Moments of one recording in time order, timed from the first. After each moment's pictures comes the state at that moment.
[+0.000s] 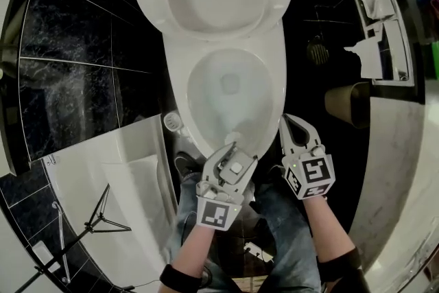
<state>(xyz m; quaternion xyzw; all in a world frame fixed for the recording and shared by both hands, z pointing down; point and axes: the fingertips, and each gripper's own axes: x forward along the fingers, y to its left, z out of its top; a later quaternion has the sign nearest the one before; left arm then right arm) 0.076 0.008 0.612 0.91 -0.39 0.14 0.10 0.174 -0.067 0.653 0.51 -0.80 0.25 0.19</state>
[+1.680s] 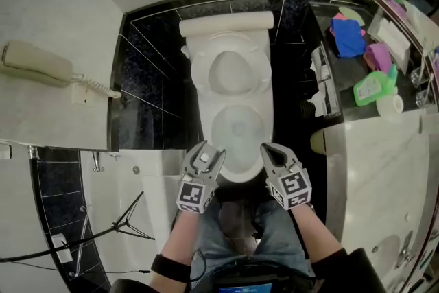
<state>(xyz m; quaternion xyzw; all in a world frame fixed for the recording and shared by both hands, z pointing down) -0.009 -0.047 0.365 0.87 -0.46 0.15 0.09 0.124 -0.047 0.372 0.43 -0.87 0.20 0.16</state>
